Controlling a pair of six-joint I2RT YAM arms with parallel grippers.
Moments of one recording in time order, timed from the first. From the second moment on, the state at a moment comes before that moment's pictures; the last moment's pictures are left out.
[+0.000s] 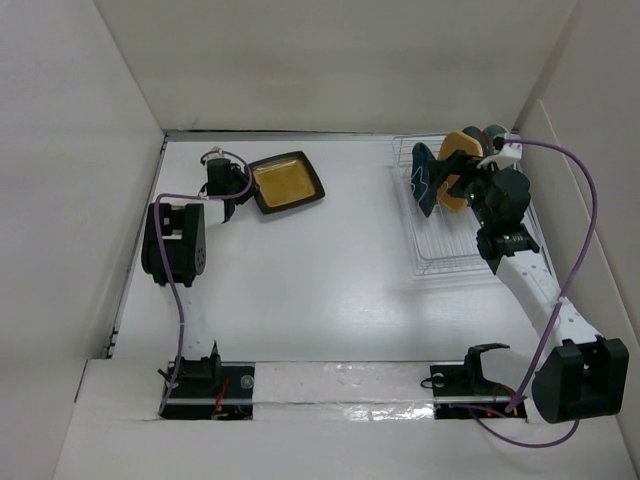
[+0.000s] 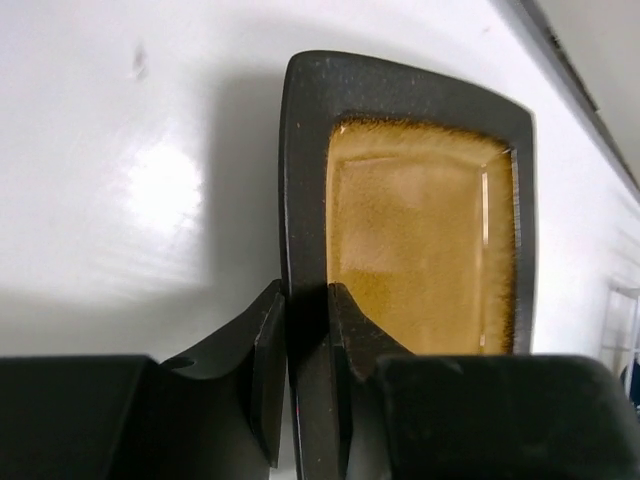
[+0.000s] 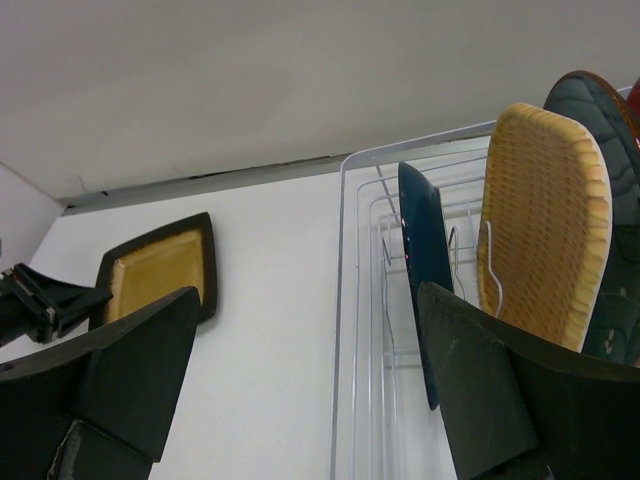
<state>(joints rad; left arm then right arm) -0.05 2.05 1.22 0.28 0.11 -0.74 0.11 1.13 0.87 0.25 -0.06 0.37</state>
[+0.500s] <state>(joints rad) -0.02 1.70 0.91 0.40 0.10 -0.70 0.11 1.00 0.83 0.26 -0.15 0.39</state>
